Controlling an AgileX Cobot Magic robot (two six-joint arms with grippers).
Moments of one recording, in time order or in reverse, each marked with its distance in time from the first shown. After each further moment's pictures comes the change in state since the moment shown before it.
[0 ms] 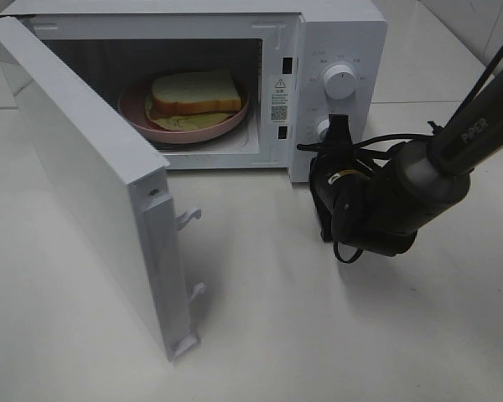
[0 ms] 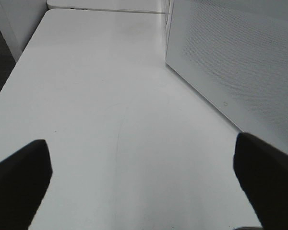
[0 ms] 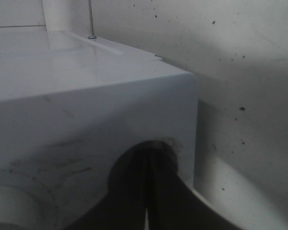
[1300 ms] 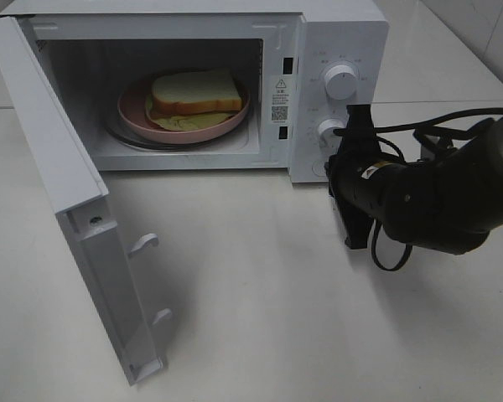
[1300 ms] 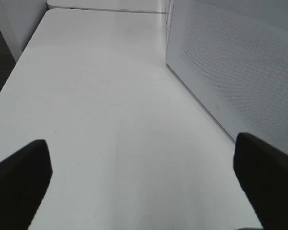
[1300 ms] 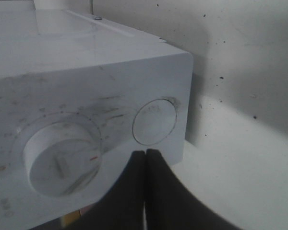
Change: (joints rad) left arm 0.000 0.000 0.000 0.000 0.000 0.000; right arm 0.008 -0.266 0.219 -0.072 0.147 -0.015
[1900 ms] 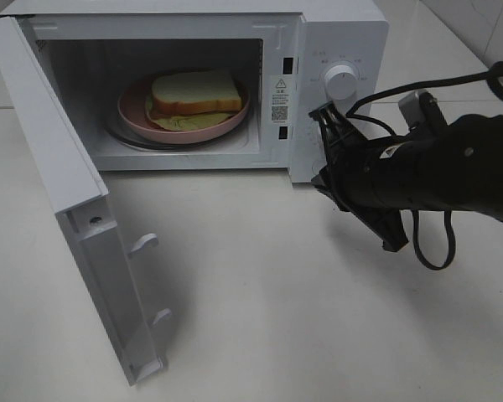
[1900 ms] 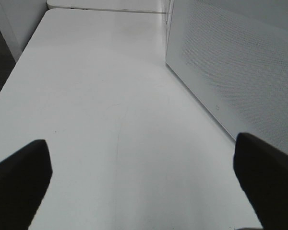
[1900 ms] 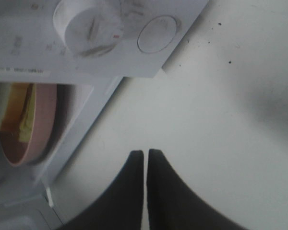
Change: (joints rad) left arm 0.000 0.000 0.000 0.000 0.000 0.000; right arm 0.000 -0.256 0.033 -0.002 0.447 -0.562
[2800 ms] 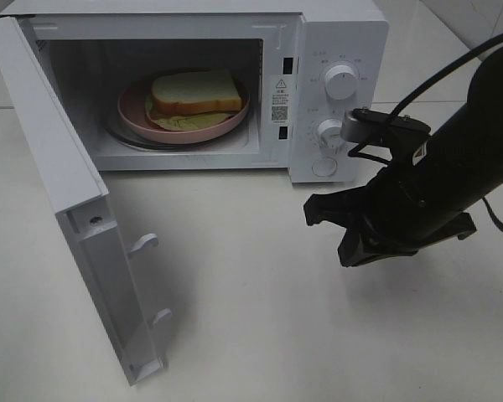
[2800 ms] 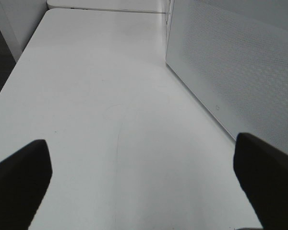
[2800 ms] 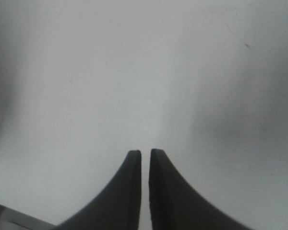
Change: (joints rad) left arm 0.000 0.000 0.000 0.000 0.000 0.000; right arm -0.090 -0.109 -0.107 -0.338 0.806 -0.590
